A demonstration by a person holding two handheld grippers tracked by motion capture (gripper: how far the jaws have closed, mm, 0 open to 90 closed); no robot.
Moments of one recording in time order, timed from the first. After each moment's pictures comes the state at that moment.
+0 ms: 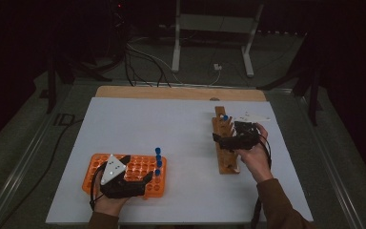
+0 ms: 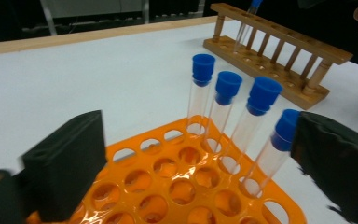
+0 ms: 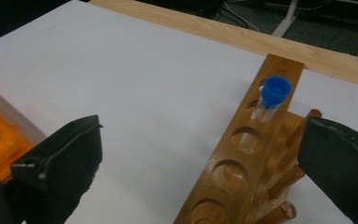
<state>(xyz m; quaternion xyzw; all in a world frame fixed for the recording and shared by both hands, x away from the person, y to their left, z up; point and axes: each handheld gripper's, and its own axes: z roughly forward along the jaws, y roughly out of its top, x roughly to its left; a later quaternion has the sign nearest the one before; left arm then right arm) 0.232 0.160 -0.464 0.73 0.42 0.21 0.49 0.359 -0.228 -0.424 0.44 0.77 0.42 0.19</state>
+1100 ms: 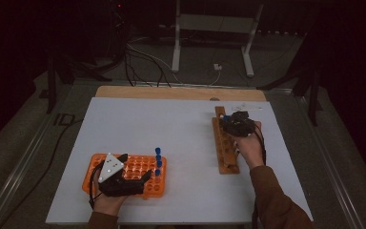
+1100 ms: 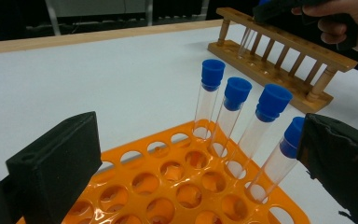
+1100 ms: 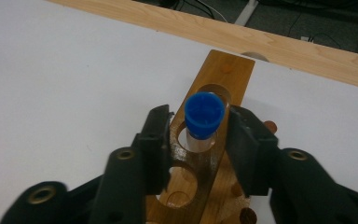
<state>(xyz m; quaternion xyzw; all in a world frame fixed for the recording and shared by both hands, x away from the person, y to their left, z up) 0.233 0.163 -0.463 0.73 0.42 0.21 0.50 0.412 -0.230 -0.448 0.48 0.76 0.37 0.22</state>
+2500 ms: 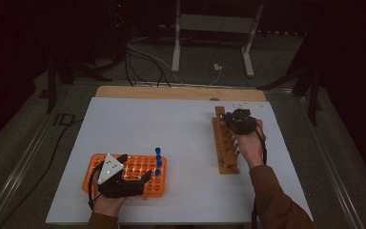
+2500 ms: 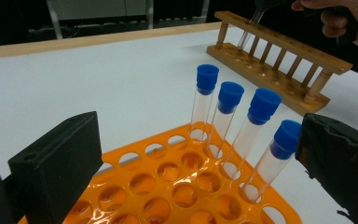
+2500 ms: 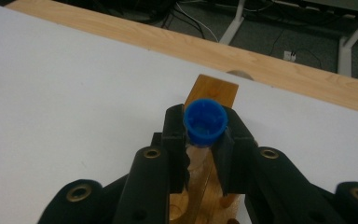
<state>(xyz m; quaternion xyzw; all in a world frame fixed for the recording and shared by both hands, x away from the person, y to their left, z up) 0.228 0.162 -0.455 0.73 0.42 0.21 0.50 0.407 -0.229 -0.431 0.48 0.74 0.38 0.26</state>
